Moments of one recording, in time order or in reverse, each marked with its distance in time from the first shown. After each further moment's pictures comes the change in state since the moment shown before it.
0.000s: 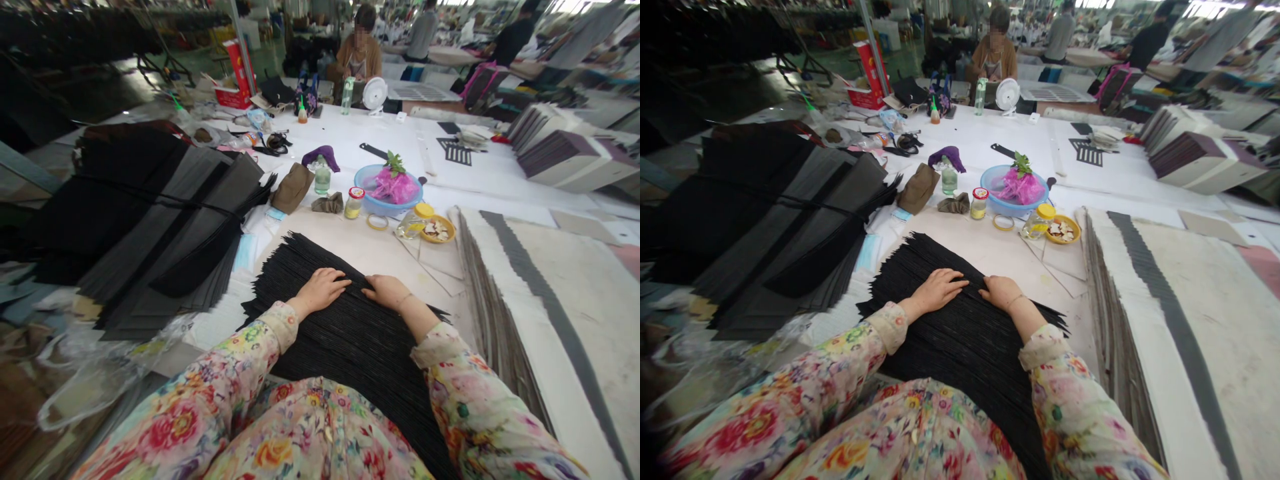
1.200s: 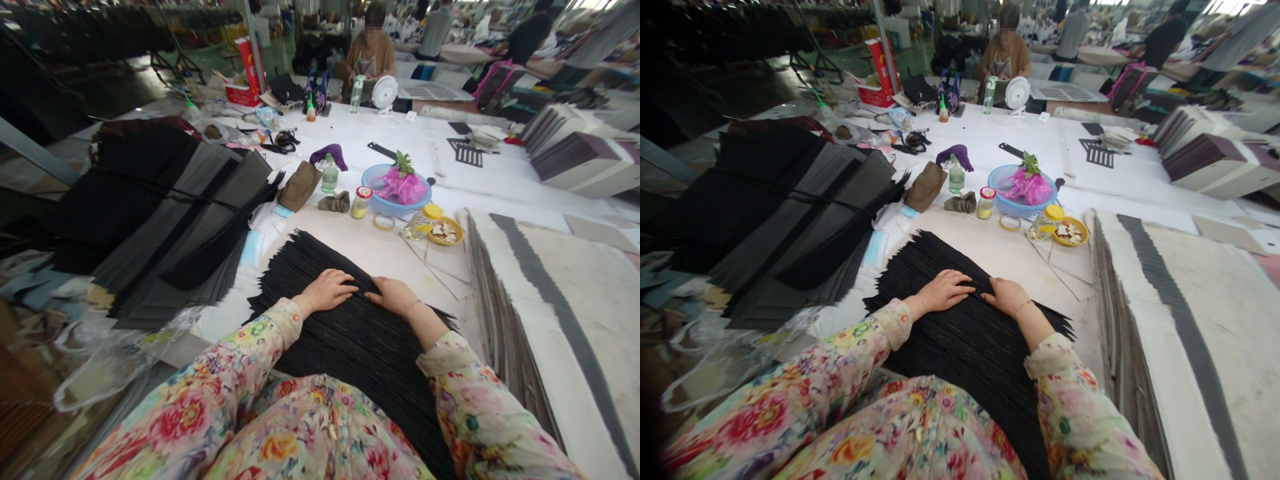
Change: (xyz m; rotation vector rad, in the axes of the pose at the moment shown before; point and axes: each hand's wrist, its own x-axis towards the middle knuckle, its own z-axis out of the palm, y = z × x) left_hand -0.003 -0.001 0.001 -0.053 0.004 0.106; right_hand -0.008 -0.003 0.005 0.040 0.022 0.006
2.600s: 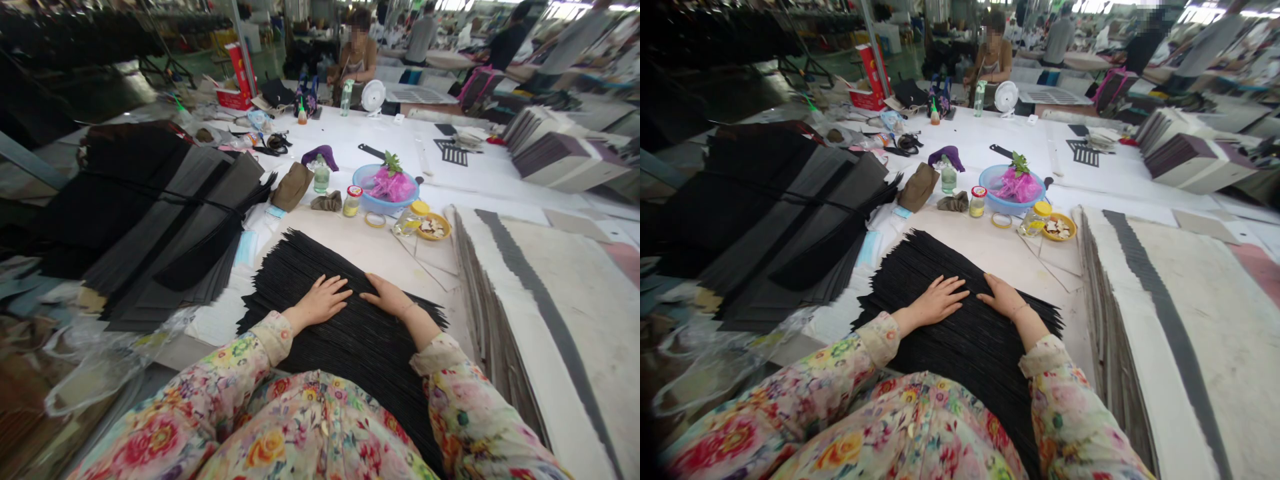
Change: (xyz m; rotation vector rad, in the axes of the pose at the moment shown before) left_hand -0.021 0.038 0.001 0.096 -0.092 -0.075; right_hand -0.011 0.022 0.045 0.286 0.221 -0.075
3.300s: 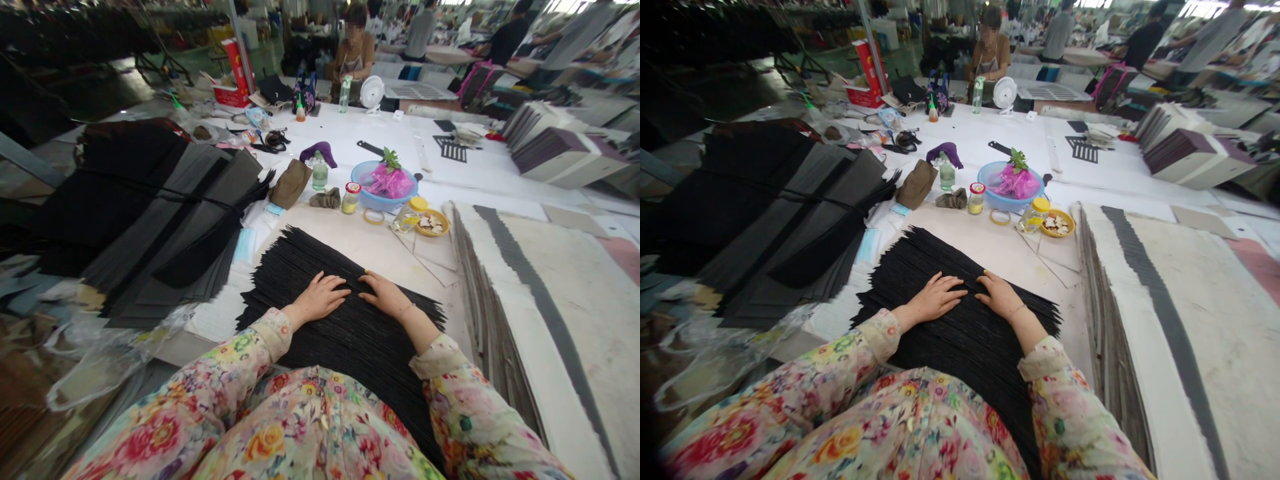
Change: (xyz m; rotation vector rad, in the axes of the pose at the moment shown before) left_hand -0.003 0.003 0.000 -0.050 0.062 0.014; right_hand -0.011 -0.015 -0.004 -0.026 0.063 -0.101
